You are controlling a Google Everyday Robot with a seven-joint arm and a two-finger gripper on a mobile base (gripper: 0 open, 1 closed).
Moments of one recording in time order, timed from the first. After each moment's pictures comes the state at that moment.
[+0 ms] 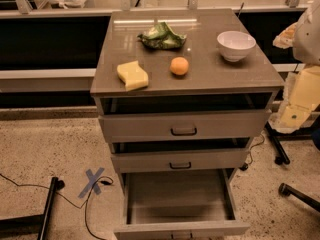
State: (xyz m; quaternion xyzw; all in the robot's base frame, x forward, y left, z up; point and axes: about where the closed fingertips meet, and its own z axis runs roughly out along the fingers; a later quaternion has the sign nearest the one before) arm 0.438 -0.217 0.976 -0.60 0.78 -0.03 0.16
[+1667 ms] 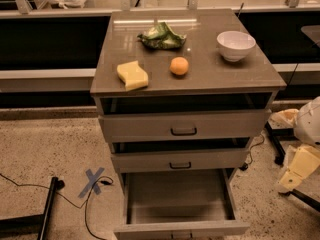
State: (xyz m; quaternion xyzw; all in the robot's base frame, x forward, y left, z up) arm 0.408 -0.263 0.813 -0.56 0.80 0.11 0.17
